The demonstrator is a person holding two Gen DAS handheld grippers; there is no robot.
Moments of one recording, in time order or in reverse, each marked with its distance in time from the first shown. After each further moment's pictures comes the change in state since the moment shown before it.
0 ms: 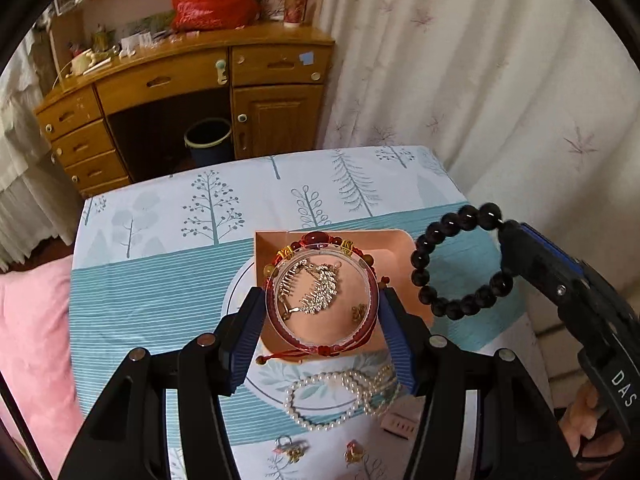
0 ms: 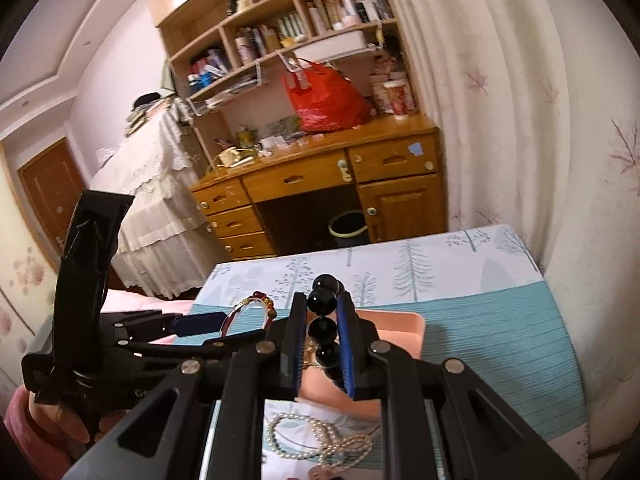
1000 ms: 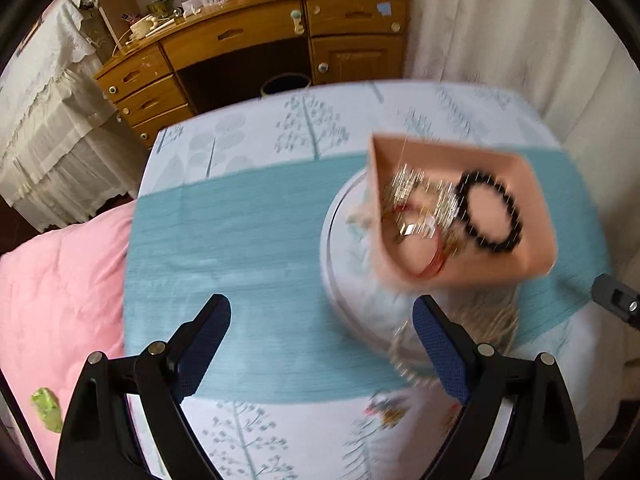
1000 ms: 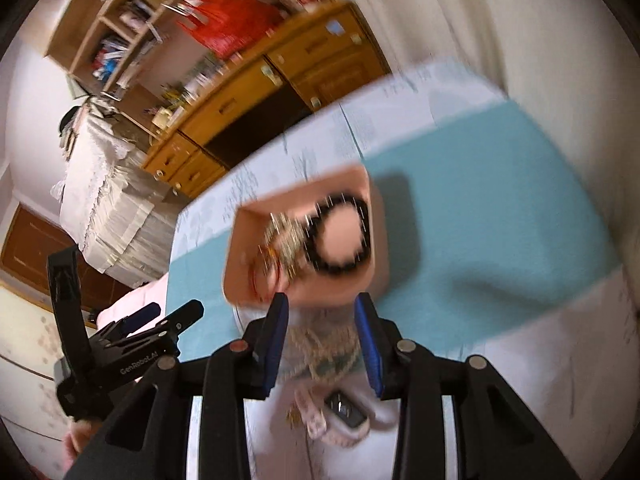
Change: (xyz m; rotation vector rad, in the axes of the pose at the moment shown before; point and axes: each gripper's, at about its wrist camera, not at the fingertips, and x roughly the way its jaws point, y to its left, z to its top) left arm 0.026 0.046 -0.067 -0.031 0.146 0.304; right arm 0.027 -0.066 -0.078 0.438 0.410 -0.007
